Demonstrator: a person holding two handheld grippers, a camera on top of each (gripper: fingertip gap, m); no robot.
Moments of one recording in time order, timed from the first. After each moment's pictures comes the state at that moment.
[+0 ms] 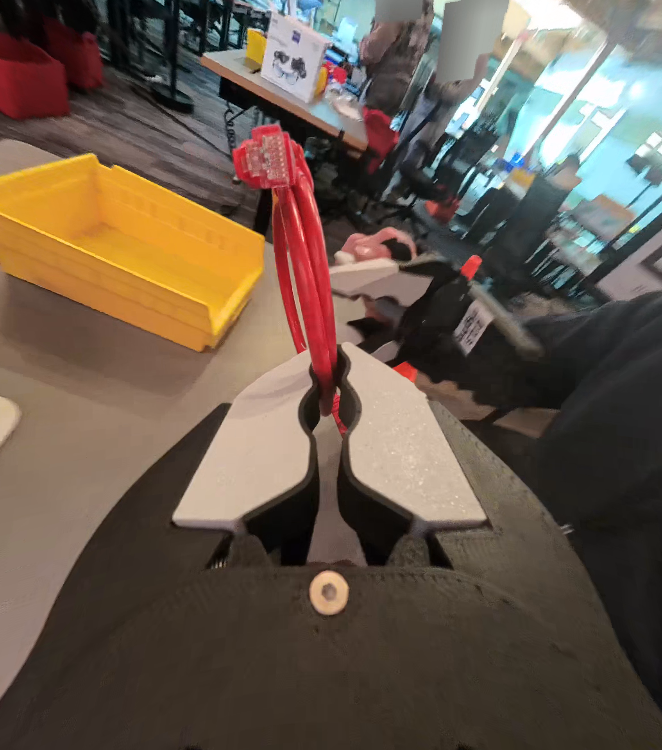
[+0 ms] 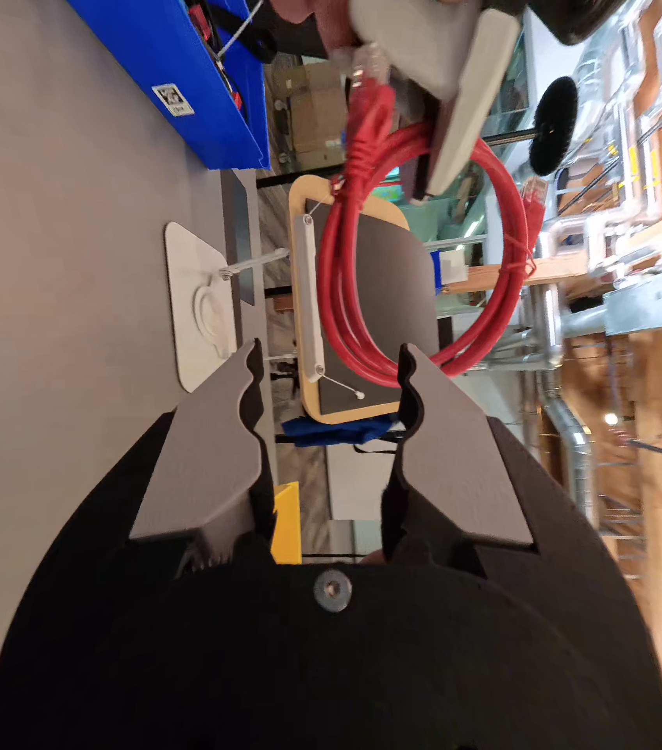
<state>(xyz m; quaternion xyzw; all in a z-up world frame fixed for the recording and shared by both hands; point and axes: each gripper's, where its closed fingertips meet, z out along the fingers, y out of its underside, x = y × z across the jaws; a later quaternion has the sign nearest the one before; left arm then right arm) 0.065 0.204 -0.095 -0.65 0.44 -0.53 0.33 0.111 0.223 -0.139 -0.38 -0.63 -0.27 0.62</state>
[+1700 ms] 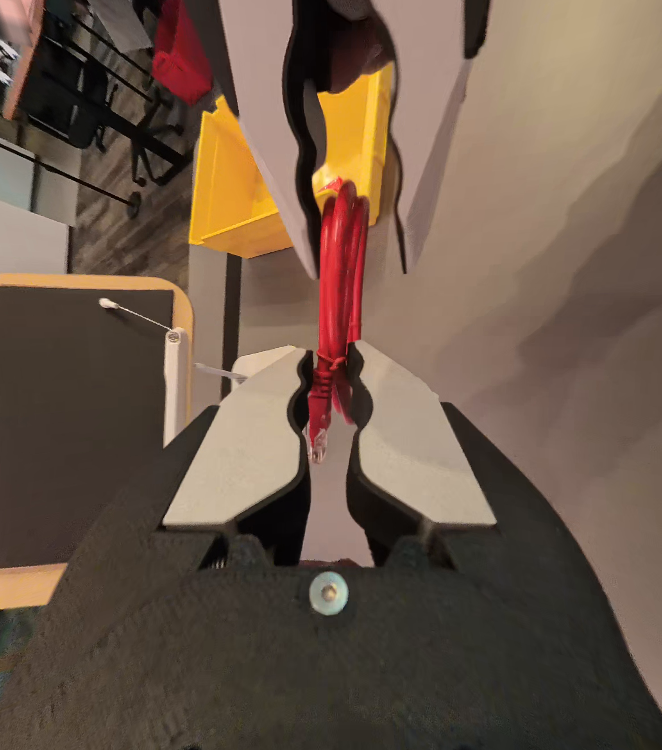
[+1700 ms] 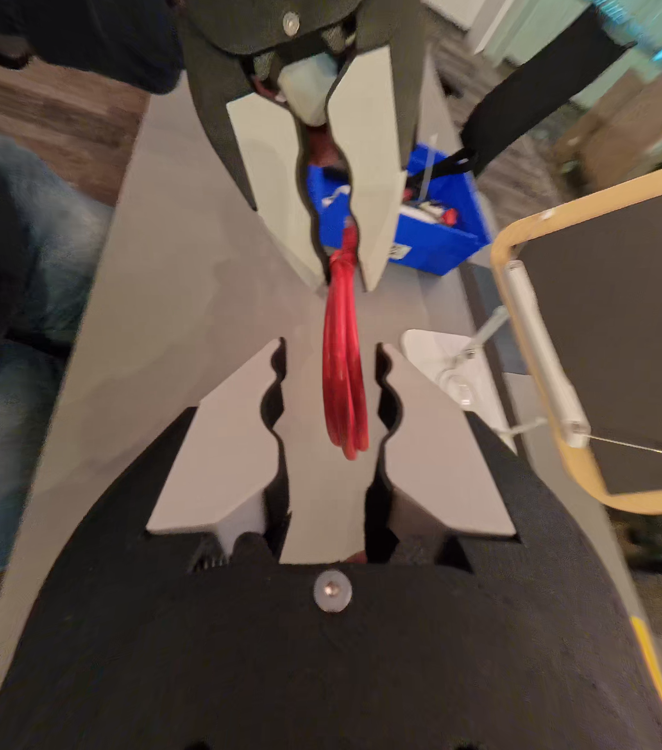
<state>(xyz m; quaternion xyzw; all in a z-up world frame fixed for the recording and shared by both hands) 0.070 0.211 -0.146 -0.56 0.70 -0.01 0.44 0.096 0.198 -0.138 -0.55 -0.65 0.20 0.48</state>
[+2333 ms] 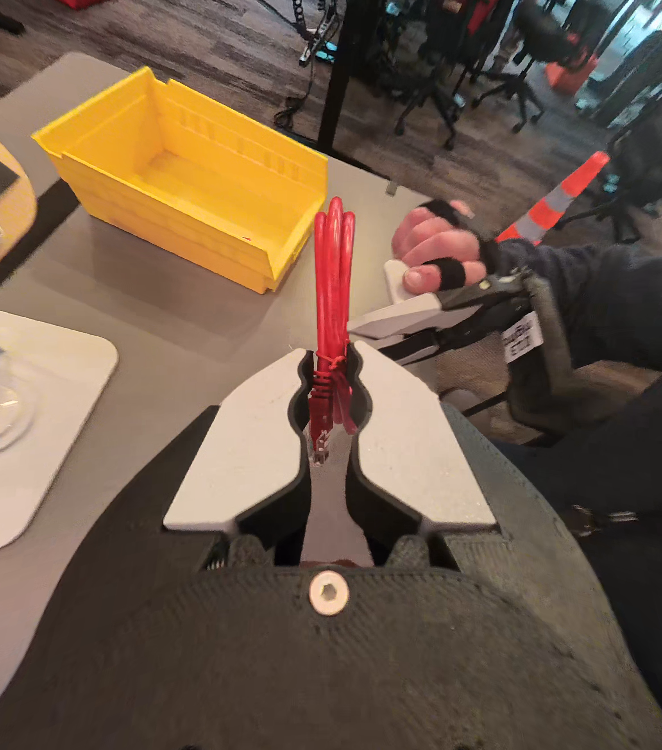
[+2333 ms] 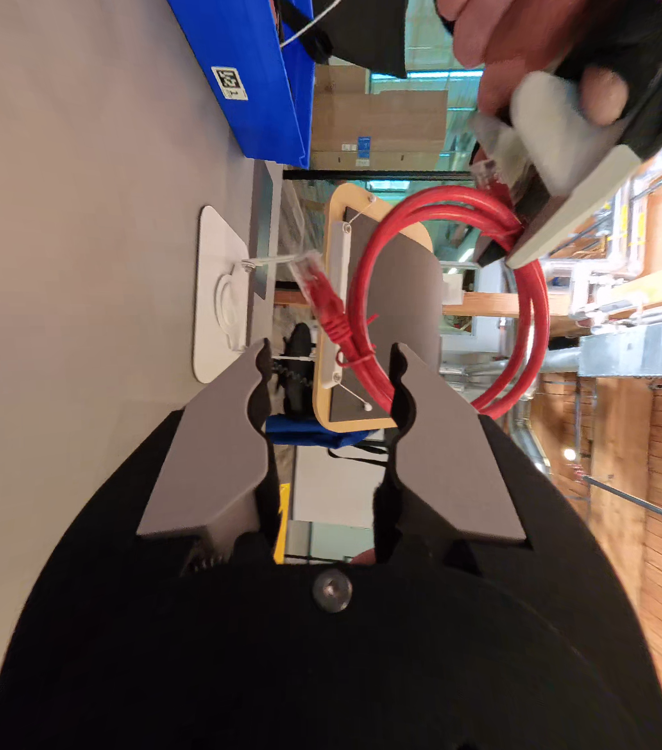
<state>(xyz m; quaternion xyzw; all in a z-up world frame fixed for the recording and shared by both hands) 0.065 0.223 -0.107 -0.72 0.48 -0.39 0.30 0.100 0.217 -0.181 -0.33 -0.66 -0.31 0.60</state>
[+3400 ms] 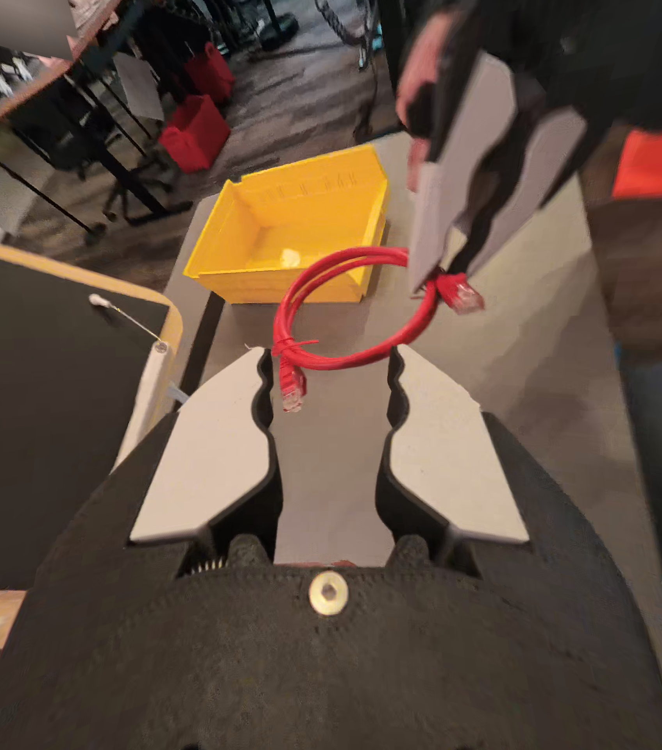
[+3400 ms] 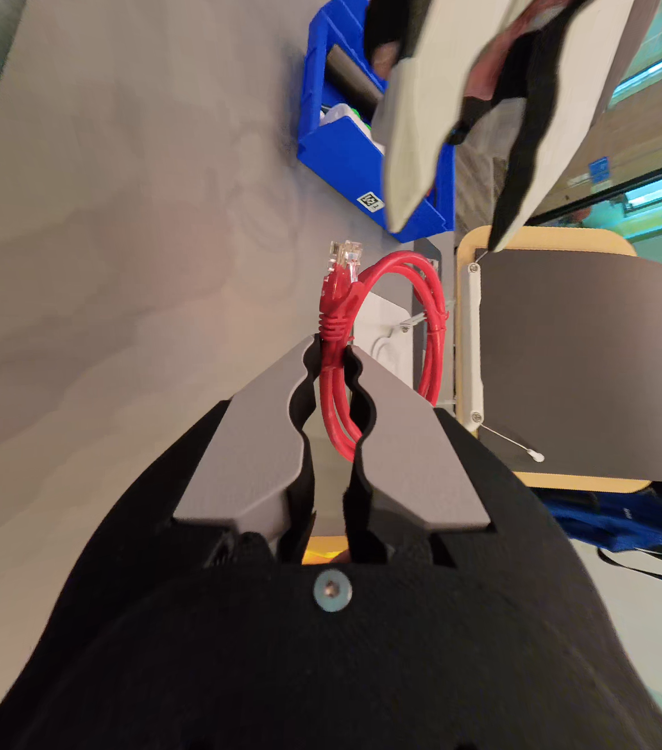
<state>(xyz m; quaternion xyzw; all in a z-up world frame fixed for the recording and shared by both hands) 0.061 0.215 -0.107 -0.59 0.63 -0.18 0.47 0.107 0.181 -0.151 -0.48 -0.74 0.01 0.47</state>
